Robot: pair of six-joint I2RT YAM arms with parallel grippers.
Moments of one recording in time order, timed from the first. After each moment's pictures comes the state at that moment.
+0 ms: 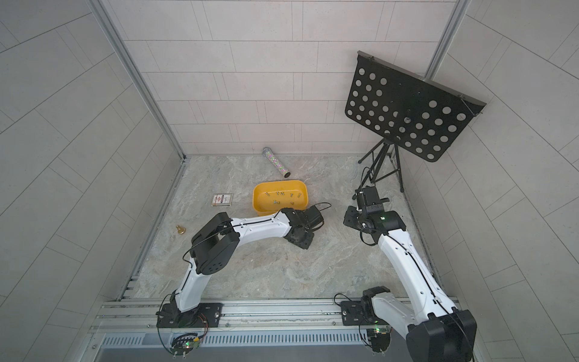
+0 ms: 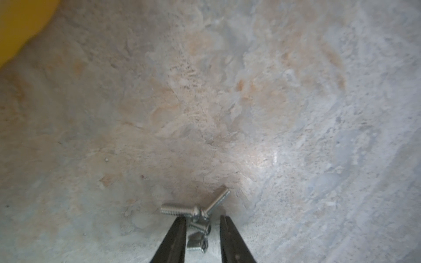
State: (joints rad) left arm -1.01 2.15 1.58 -0.77 -0.07 -0.51; right arm 0.15 1.04 0.95 -0.87 0.03 0.52
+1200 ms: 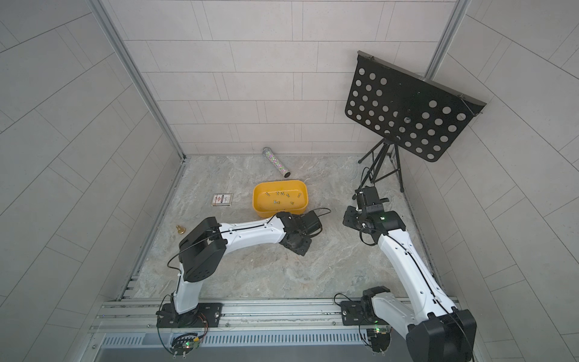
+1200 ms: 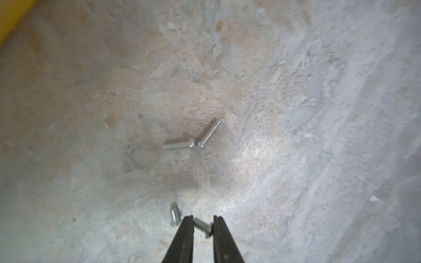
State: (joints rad) left arm -1.05 1.99 1.49 -0.83 -0.10 -0.51; right arm 0.15 1.04 0.94 -0.86 0.00 0.53
